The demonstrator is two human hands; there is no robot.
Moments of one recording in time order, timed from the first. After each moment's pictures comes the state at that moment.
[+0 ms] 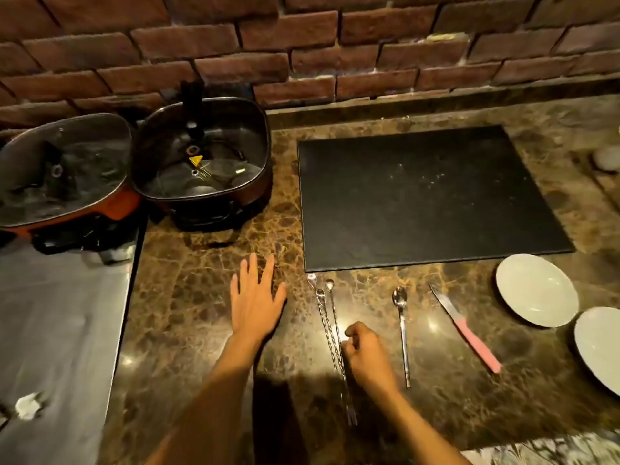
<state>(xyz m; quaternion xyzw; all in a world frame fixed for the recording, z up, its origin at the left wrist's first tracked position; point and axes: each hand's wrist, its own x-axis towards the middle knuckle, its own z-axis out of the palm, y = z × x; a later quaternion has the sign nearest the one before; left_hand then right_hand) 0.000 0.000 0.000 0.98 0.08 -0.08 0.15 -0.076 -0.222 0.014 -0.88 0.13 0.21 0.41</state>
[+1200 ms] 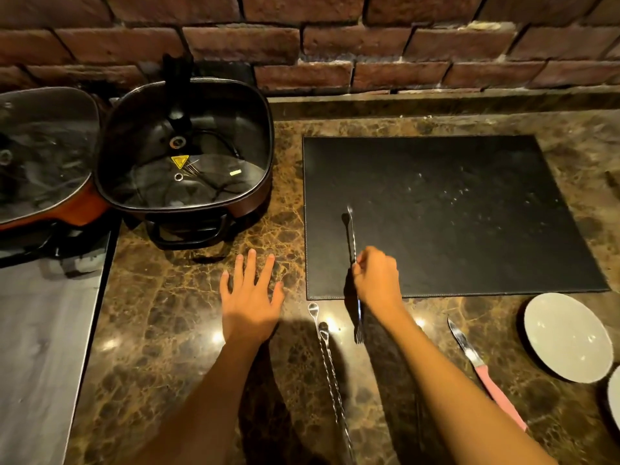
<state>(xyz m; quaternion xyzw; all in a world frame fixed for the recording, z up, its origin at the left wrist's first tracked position) 0.058 0.018 -0.069 0.99 0.06 0.07 0.07 0.120 -0.212 0.038 -0.94 0.11 0.08 0.30</state>
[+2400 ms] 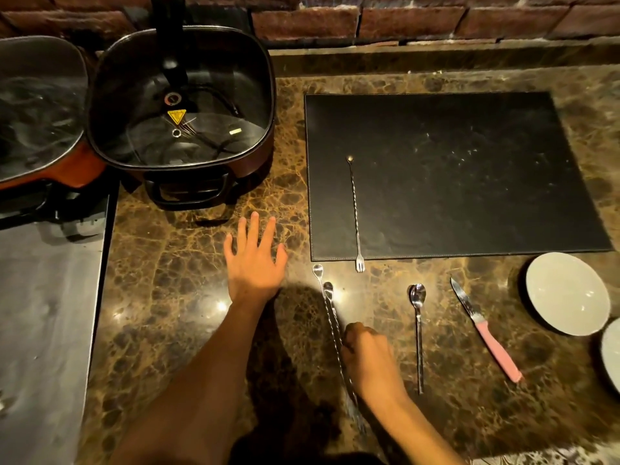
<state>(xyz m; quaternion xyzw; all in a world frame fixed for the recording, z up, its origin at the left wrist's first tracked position) 0.060 0.015 -0.054 0.99 0.08 0.02 0.11 -0.063 -0.204 0.023 -0.93 0.05 0.24 0.26</state>
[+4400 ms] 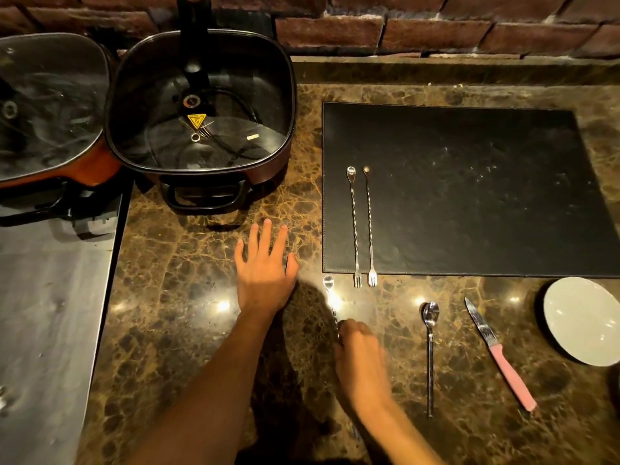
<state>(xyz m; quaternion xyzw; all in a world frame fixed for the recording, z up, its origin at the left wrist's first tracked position) 0.058 0.015 -0.063 0.99 0.06 0.10 0.08 -0.041 -0.167 0.028 -0.95 0.06 0.21 0.24</state>
